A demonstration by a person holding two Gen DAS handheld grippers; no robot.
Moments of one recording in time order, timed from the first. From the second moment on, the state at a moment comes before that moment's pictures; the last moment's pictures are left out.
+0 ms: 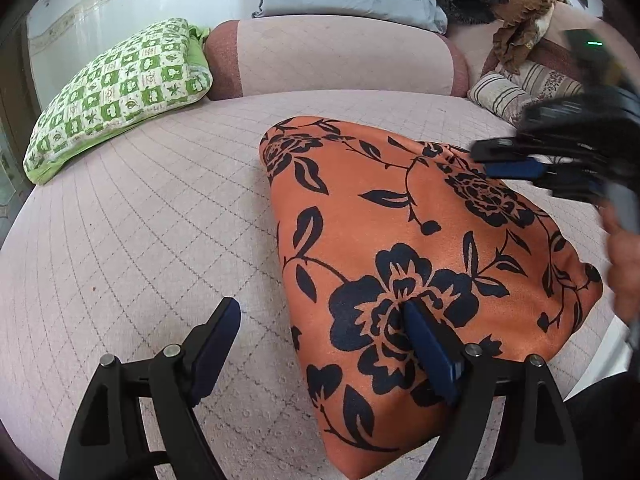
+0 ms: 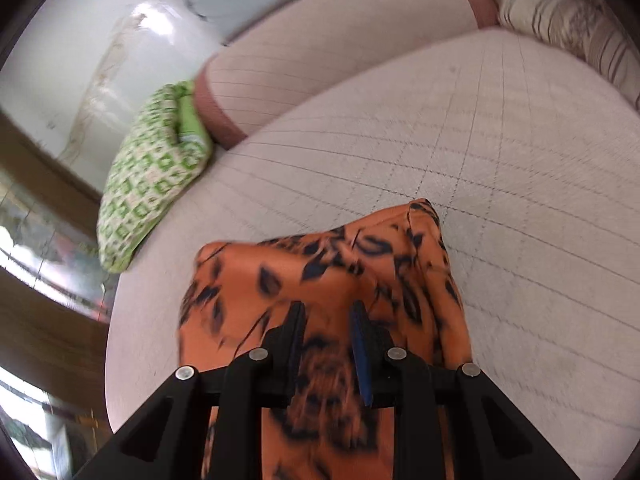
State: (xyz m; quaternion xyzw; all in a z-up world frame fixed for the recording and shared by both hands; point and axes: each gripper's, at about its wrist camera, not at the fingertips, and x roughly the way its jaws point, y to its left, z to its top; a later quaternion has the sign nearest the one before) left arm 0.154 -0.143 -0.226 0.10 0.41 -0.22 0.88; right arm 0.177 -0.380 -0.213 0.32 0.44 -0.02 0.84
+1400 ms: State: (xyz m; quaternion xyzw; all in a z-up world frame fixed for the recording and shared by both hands) left arm 0.160 -0.130 -0.216 0.09 0.40 -0.20 0.89; right arm 0.093 -0.352 -0.232 0.25 0.49 -0.02 0.83
